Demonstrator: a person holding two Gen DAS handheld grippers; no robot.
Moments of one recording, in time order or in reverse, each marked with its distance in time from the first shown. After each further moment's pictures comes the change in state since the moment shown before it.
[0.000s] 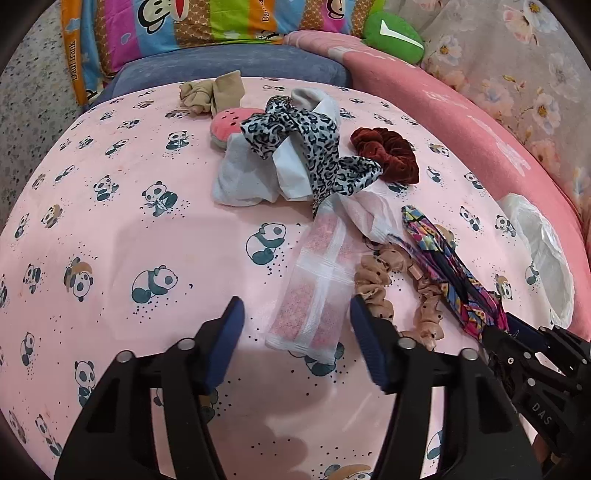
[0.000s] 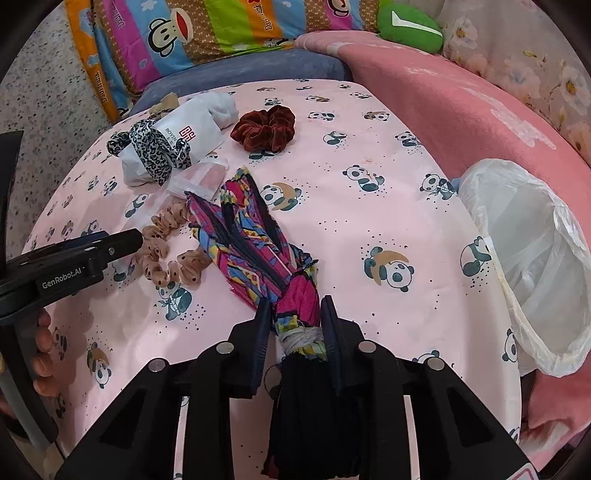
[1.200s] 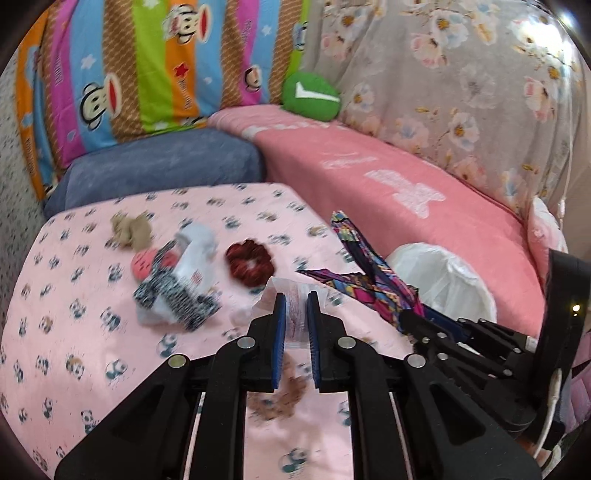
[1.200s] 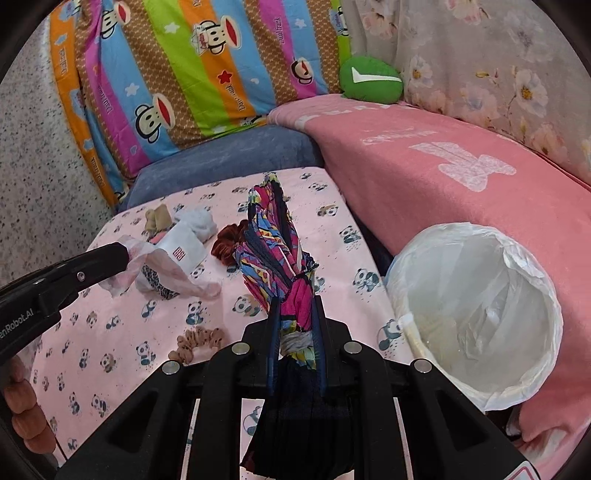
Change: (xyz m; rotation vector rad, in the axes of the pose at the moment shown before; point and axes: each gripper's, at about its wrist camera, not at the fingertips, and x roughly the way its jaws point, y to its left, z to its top) left arm -0.110 -0.117 0.044 0.190 -0.251 -0.180; right arm -0.084 -0.054 0.033 0.141 -0.272 0.007
